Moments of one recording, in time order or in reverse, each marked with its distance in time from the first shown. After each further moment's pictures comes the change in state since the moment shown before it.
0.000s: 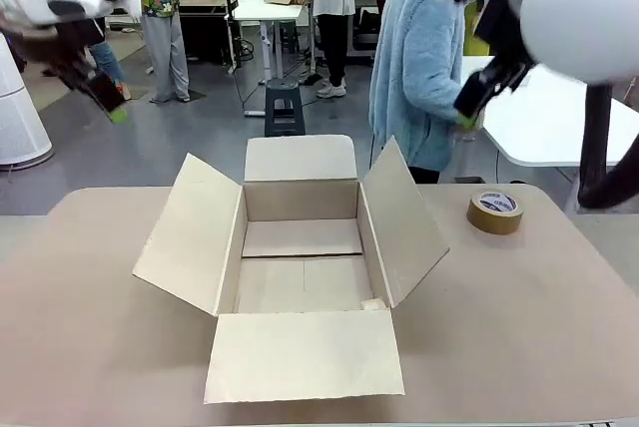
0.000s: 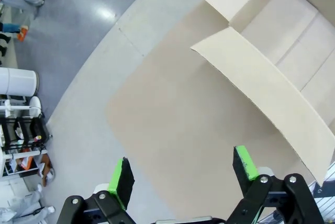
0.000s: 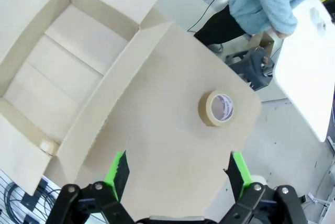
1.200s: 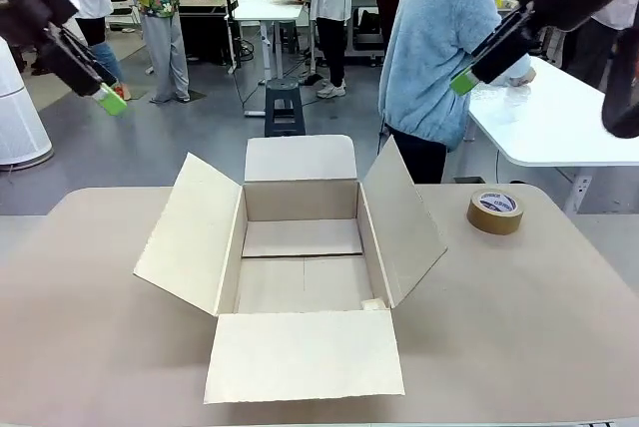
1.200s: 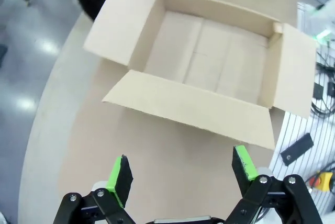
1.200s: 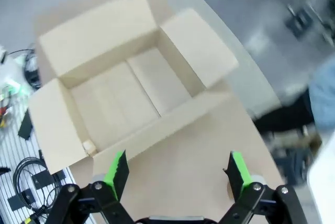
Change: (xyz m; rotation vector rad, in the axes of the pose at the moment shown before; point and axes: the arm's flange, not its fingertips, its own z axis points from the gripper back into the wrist) left arm -0.019 0.031 0.004 -0.520 -0.226 -0.333; right arm -0.022 -0.054 0.004 0.438 -0.396 0.289
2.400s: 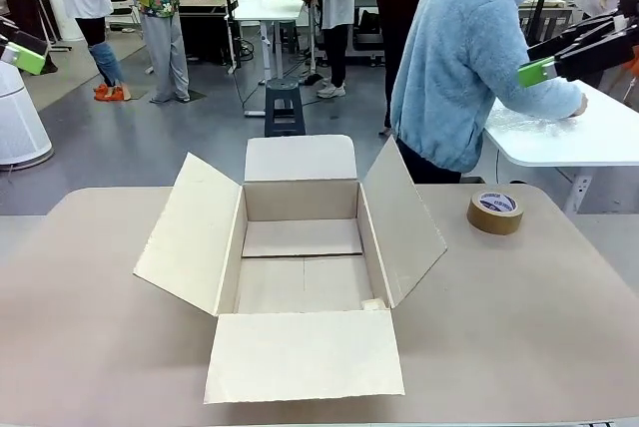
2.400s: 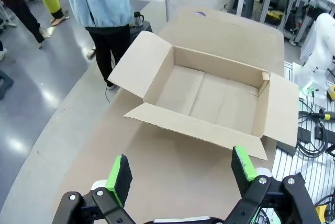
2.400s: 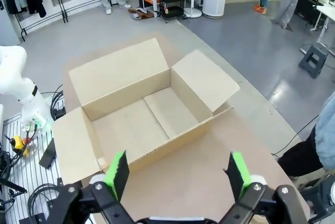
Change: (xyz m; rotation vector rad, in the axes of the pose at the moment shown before) left arm -0.092 0.031 0.063 -0.024 -0.376 0.083; right arm -0.090 -0.033 0.039 0.067 -0.277 -0.137
